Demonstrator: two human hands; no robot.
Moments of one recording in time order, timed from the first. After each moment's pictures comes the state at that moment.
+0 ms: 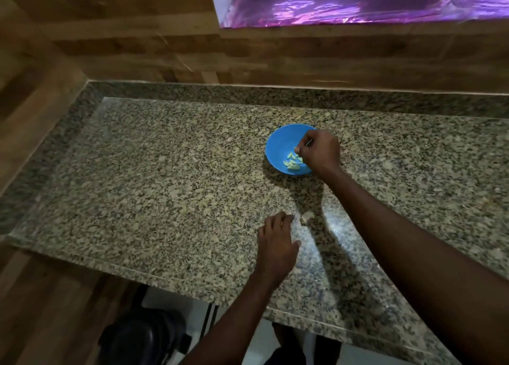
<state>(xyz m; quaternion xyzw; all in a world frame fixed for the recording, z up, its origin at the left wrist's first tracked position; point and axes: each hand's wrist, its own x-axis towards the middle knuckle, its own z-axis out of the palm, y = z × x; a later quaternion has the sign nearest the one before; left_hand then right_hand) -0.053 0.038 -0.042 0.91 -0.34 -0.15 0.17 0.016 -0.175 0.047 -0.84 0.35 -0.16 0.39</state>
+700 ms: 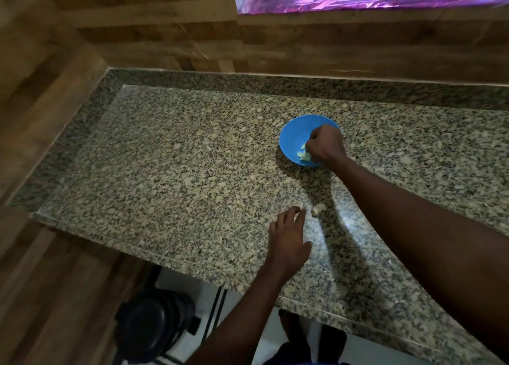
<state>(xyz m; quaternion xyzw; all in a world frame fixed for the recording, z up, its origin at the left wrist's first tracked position) -0.061 0.044 -0.035 0.90 -0.36 -0.20 0.15 0.039 -0.176 0.030 -0.88 0.33 -0.06 0.33</state>
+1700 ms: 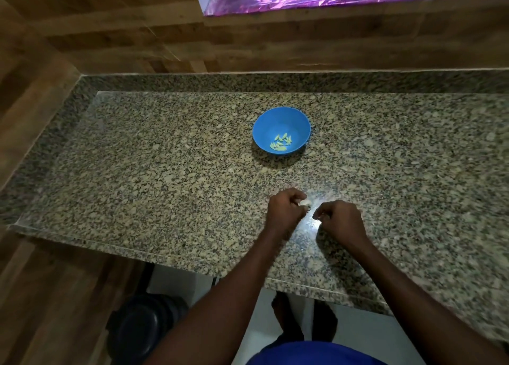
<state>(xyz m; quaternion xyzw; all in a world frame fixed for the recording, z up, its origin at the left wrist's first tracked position) -0.066 -0.010 -0.018 0.85 -0.20 -0.27 0.42 -0.179 -0.124 -0.019 -0.87 0.35 0.02 0.34</state>
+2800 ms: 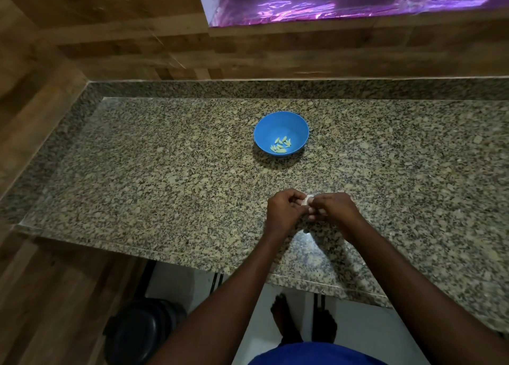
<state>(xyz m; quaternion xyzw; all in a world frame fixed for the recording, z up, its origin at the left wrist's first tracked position) -0.082 0.005 0.006 0.80 -0.19 -0.26 0.50 -0.168 -0.116 0.022 -0.54 0.46 -0.03 0.70</state>
